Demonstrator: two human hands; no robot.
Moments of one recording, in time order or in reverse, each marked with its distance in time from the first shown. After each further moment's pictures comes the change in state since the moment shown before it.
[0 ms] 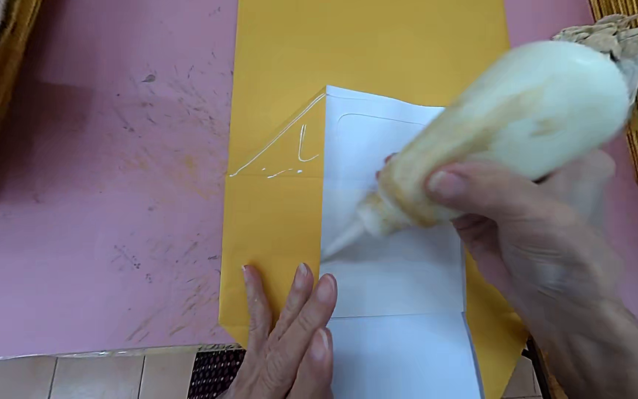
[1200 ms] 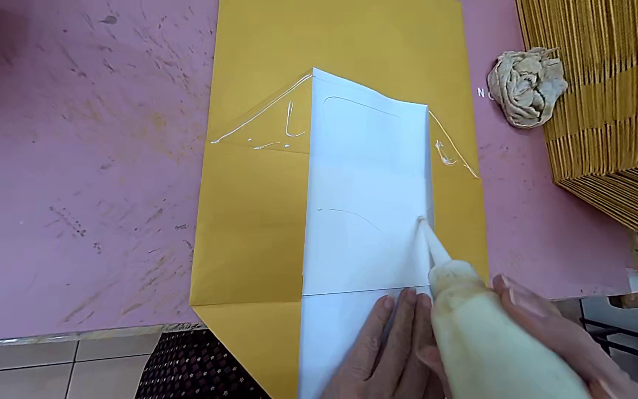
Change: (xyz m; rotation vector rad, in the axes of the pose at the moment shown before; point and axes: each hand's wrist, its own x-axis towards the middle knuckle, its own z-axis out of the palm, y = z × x) left_hand 0.021 0.073 0.027 0.057 -0.382 0.163; right_hand -0.135 0.006 -0.042 -0.639 -0.127 -0.546
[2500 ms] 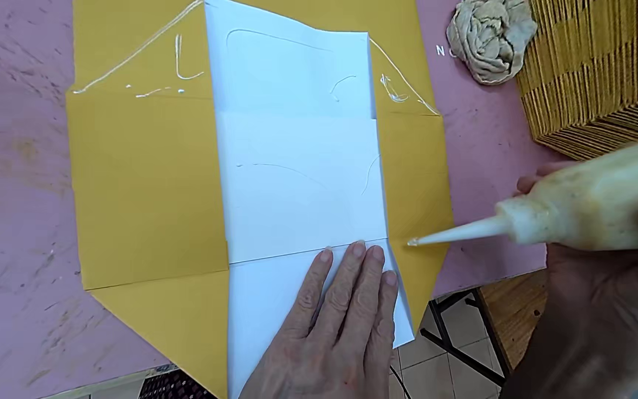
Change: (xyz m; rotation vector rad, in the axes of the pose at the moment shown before) left_hand 0.019 -0.033 -0.010 0.174 -0.148 0.036; right_hand 0.025 0.073 -0.055 0.357 0.713 0.462
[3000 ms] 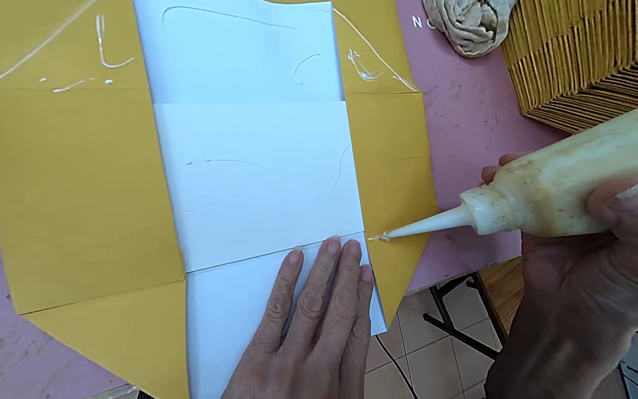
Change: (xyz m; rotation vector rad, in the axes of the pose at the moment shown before) left_hand -0.001 0.005 0.002 0.081 -0.023 -0.011; right_hand -0.009 0.000 0.008 -0.011 0.026 0.034
